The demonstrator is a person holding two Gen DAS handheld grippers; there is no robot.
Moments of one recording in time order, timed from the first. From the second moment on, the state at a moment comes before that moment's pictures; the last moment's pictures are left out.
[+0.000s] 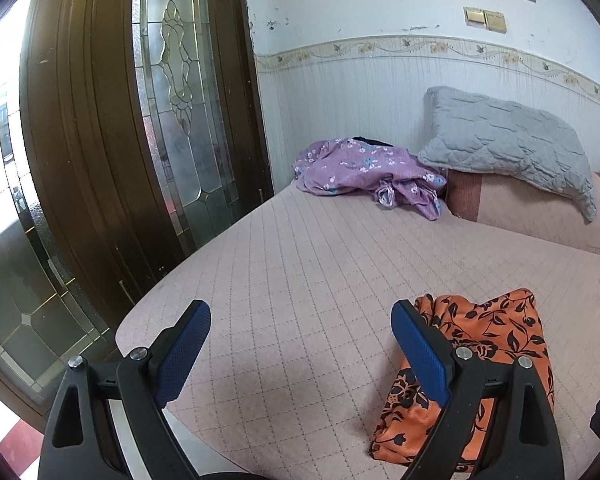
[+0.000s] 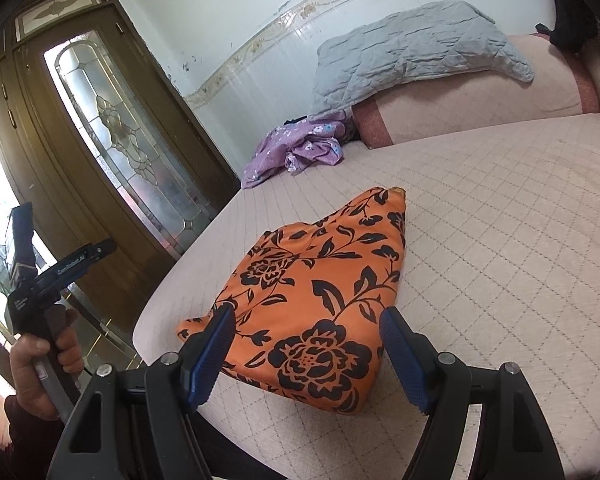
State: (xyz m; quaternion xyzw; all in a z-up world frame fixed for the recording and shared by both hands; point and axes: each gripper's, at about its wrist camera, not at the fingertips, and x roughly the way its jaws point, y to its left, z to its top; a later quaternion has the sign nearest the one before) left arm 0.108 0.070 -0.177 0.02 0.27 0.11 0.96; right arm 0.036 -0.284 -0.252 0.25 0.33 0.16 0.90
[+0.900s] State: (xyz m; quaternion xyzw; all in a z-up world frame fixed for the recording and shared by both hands) left arm 0.181 0.043 -0.239 0.00 0.45 -0.08 0.89; right arm 0.081 -0.310 -0.271 0.33 0.36 0.16 0.86
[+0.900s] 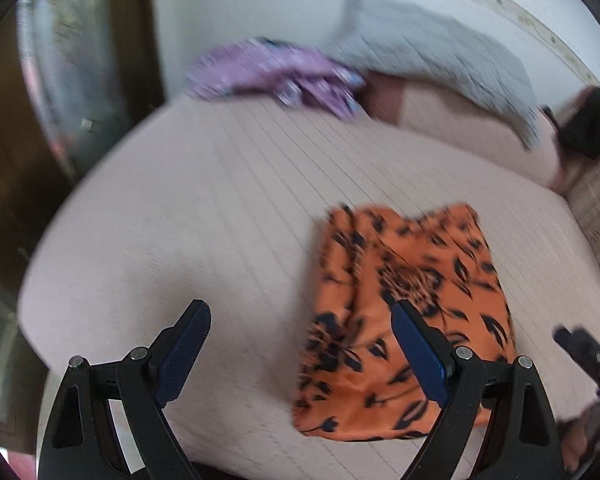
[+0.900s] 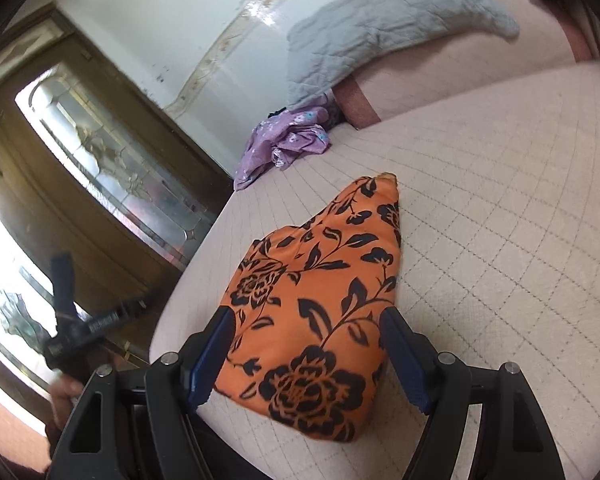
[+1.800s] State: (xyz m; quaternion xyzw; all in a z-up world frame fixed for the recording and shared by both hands) left arm 0.218 0.047 -0.302 -0.07 0.54 -0.15 0.82; right arm 0.127 -0.294 -0.301 0.32 0.43 0.17 0.83
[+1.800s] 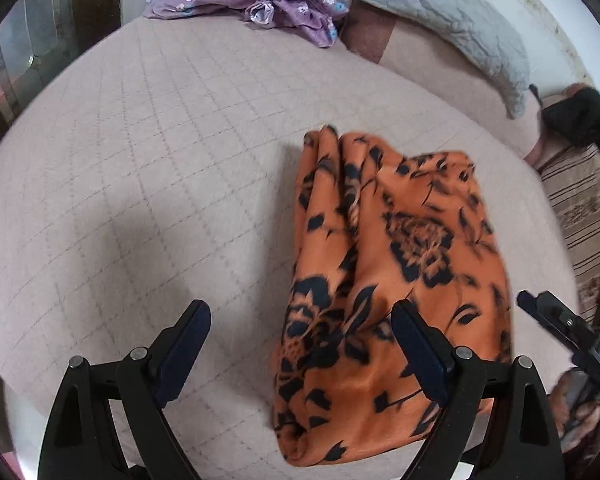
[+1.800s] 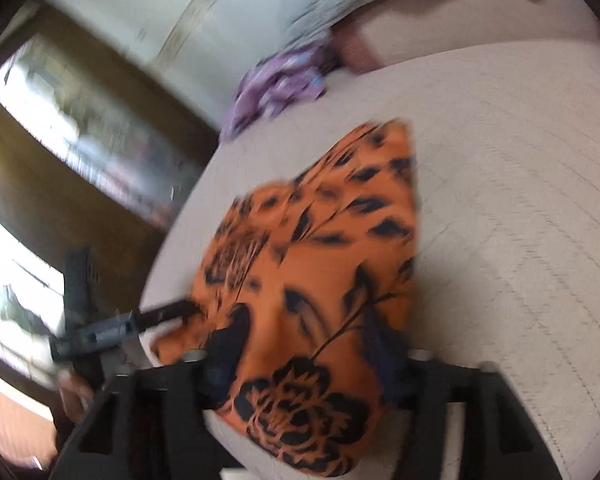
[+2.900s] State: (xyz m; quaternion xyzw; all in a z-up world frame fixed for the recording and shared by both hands) left arm 0.215 0.027 -0.299 0.02 0.46 -0.14 0.88; right arm 0.142 -0.313 -0.340 0.39 0.46 0.13 0.79
